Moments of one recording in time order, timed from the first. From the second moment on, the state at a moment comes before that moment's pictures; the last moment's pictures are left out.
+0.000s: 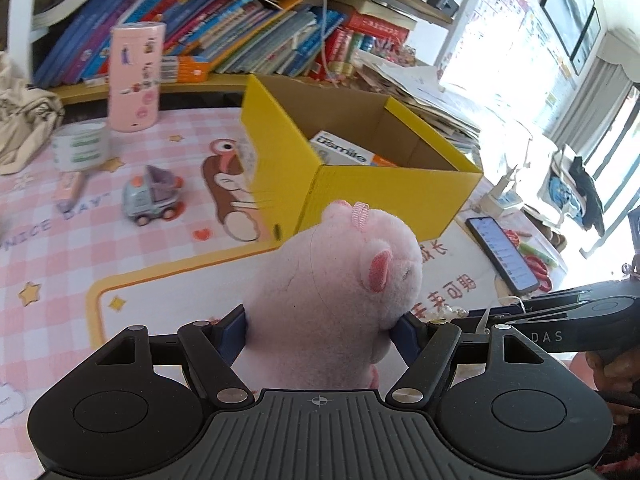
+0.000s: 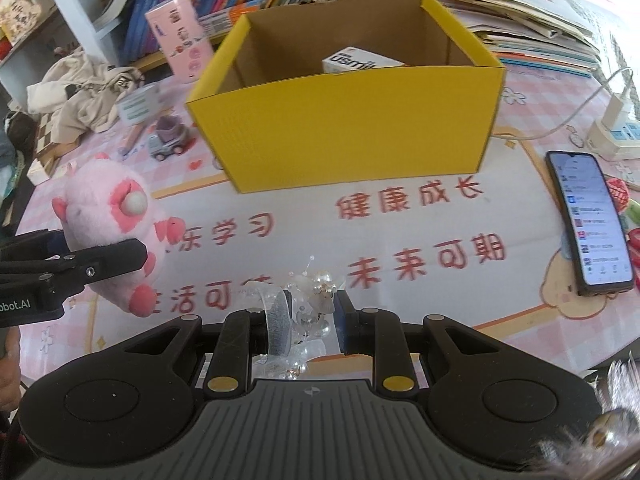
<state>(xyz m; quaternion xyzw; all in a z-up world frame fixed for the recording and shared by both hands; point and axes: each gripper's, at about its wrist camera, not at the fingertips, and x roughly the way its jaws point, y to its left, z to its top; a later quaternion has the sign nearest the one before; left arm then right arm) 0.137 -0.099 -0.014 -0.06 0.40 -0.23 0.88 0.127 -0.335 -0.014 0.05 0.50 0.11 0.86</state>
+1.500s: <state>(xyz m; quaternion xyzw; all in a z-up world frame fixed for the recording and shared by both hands) 0.215 -0.206 0.067 -0.02 0.29 -0.22 0.93 0.257 -0.410 0.080 0.06 0.32 0.23 0.92</state>
